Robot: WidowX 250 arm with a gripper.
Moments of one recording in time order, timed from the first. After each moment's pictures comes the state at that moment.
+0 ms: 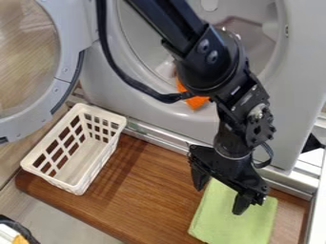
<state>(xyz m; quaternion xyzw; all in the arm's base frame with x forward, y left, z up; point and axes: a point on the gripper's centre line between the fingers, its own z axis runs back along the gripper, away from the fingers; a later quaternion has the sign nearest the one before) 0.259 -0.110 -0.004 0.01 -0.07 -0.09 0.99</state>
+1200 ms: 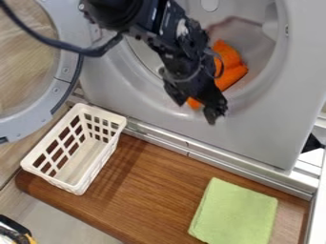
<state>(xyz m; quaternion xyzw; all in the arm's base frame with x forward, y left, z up) 0.335 -0.025 0.063 0.00 -0.28 -0.12 0.95</state>
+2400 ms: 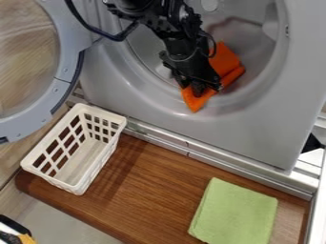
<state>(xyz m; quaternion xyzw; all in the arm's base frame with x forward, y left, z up) 0.389 0.001 0.044 0.01 -0.27 -0.09 0.96</state>
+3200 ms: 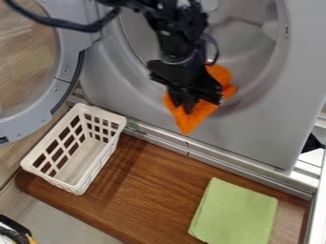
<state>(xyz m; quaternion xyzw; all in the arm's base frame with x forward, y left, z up) 0.310 -0.019 0.077 -0.01 -0.19 -0.03 0.98</state>
